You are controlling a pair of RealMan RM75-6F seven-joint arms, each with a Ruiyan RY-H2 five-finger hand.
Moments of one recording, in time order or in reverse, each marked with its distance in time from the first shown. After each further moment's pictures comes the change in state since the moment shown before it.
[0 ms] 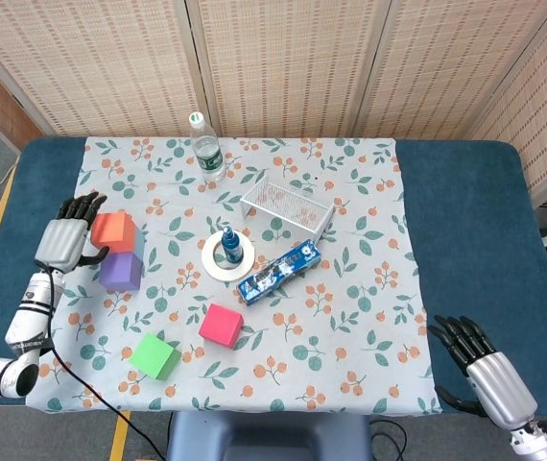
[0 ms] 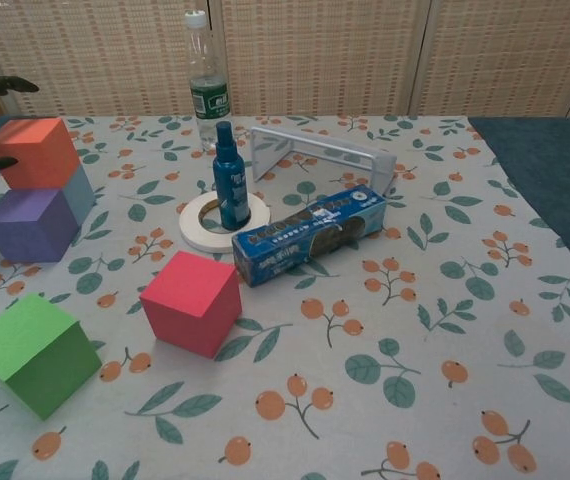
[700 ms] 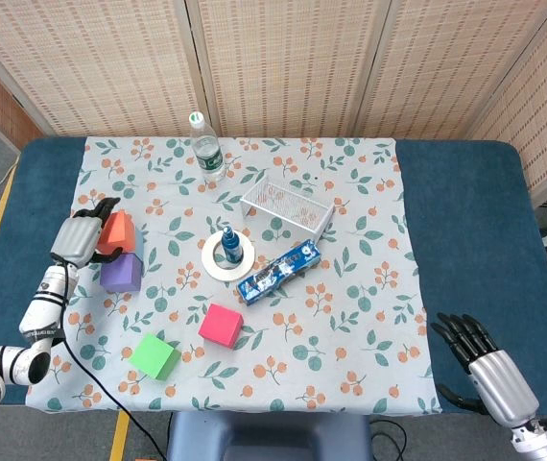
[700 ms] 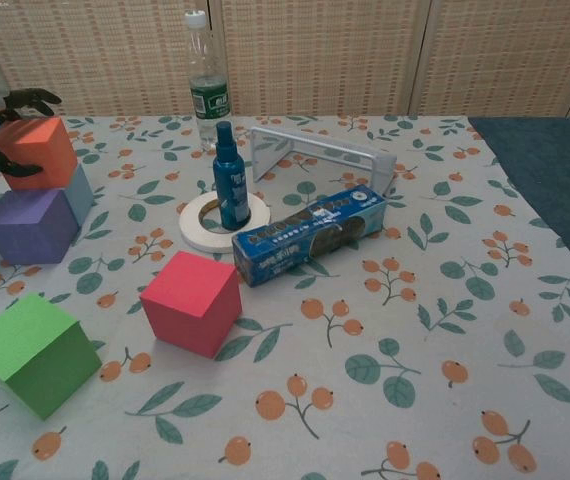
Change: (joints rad) left arm -0.066 -0.047 0.006 0.053 -0.066 -0.064 0.017; right arm 0.001 0.002 0.004 0.000 0.013 -0.009 0.009
